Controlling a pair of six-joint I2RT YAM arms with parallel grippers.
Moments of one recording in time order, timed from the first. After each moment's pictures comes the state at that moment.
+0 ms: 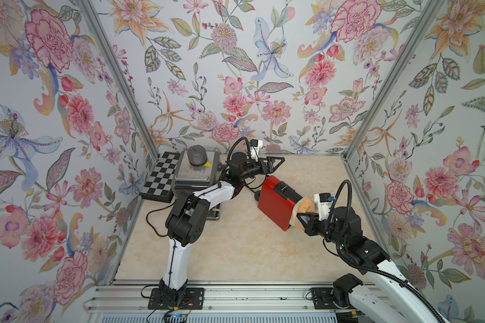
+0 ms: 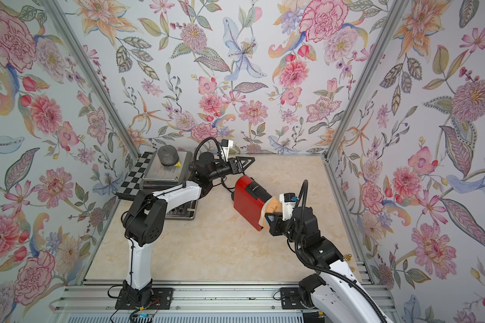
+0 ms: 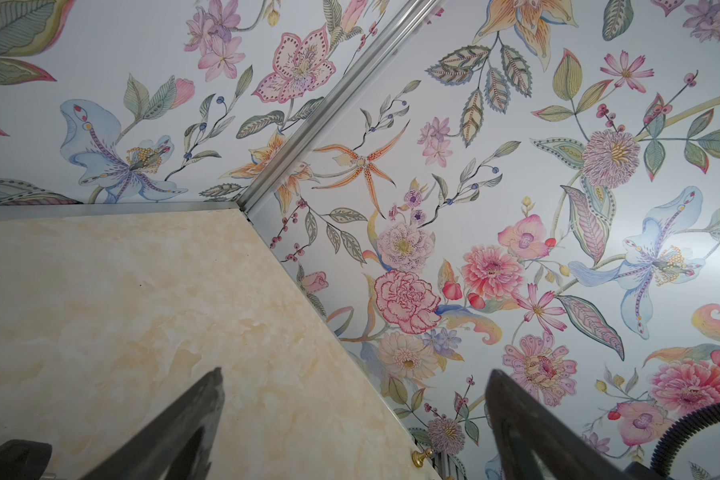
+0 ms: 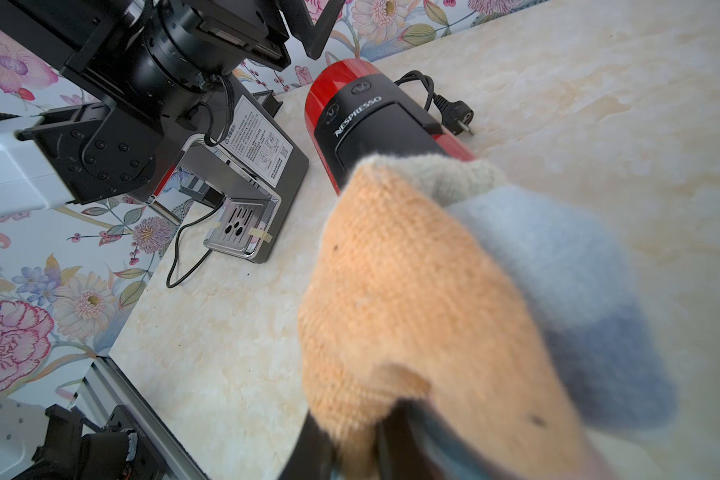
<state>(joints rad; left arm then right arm) -0.54 2.11 1.52 0.68 0.63 -0.88 0.46 0.68 0.59 -0.38 -0.19 0.49</state>
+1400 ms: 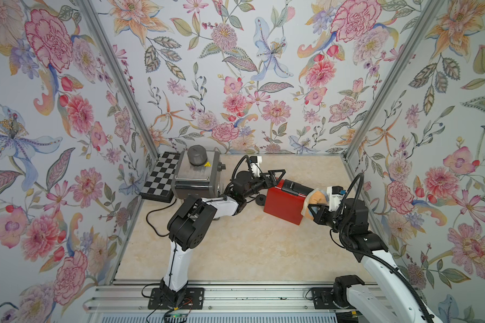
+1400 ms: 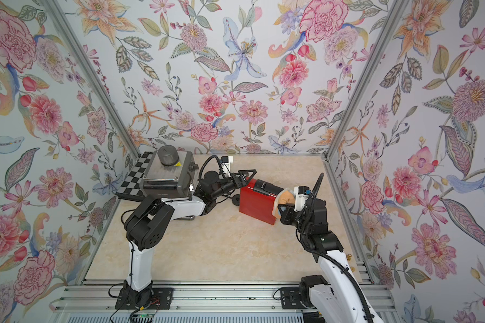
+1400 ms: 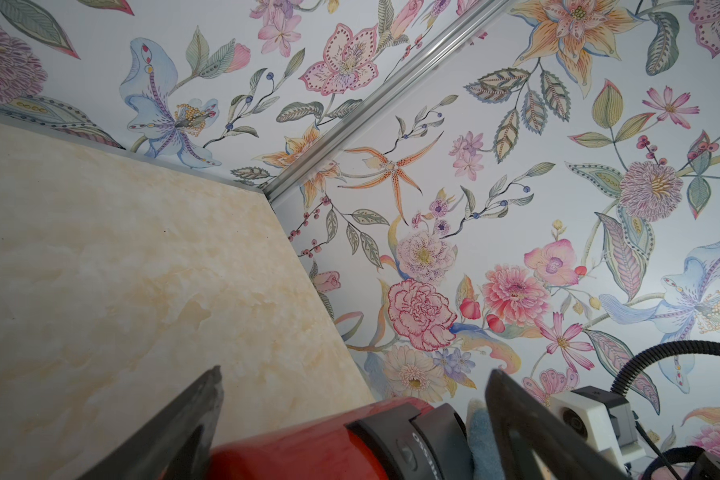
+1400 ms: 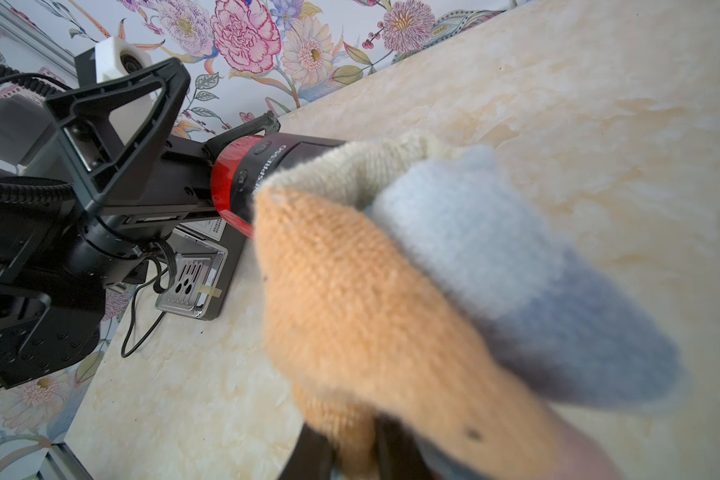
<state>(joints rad) -0.66 2.06 1.24 0.90 0.38 -0.97 0.12 0.83 0.60 -0.28 -0.37 0.42</state>
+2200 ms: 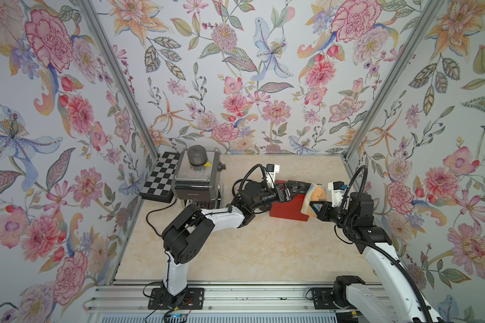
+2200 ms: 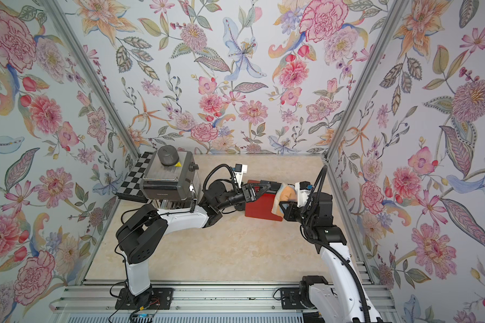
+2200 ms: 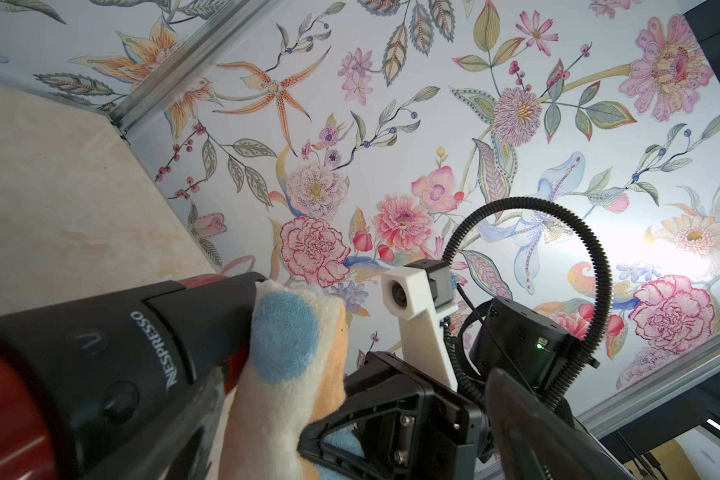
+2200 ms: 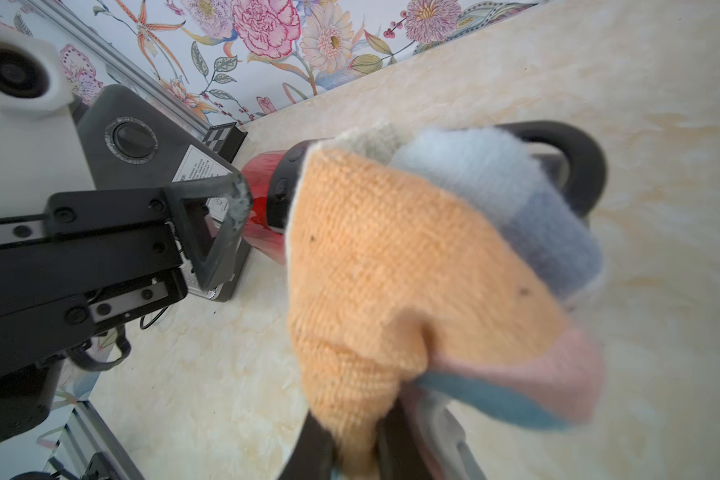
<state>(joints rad) -0.81 1.93 1.17 0.94 0.47 -1.05 0.08 0.86 0.68 -0.37 -0.51 0.33</state>
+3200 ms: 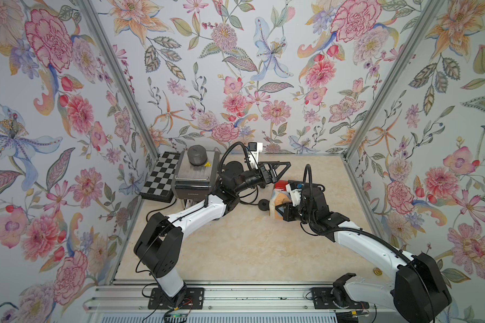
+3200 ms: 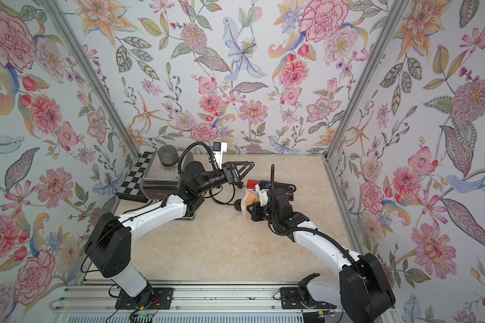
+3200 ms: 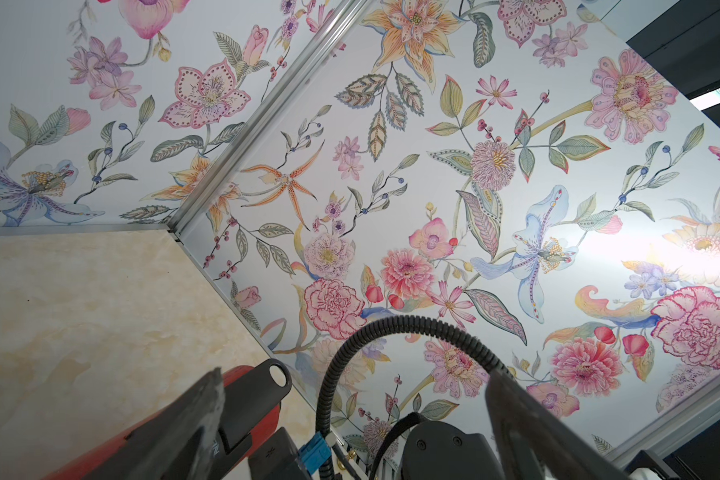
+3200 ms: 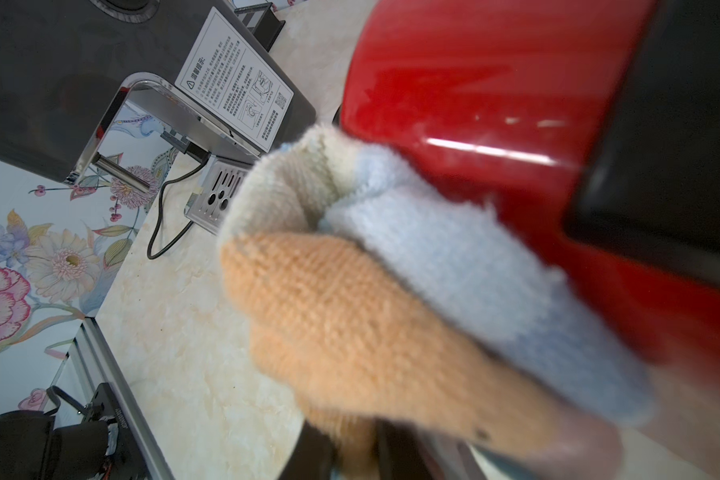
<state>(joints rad) -0.68 1.69 1.23 0.67 0.49 -0.89 0.53 1.26 0.74 -0.09 -0.30 0.44</state>
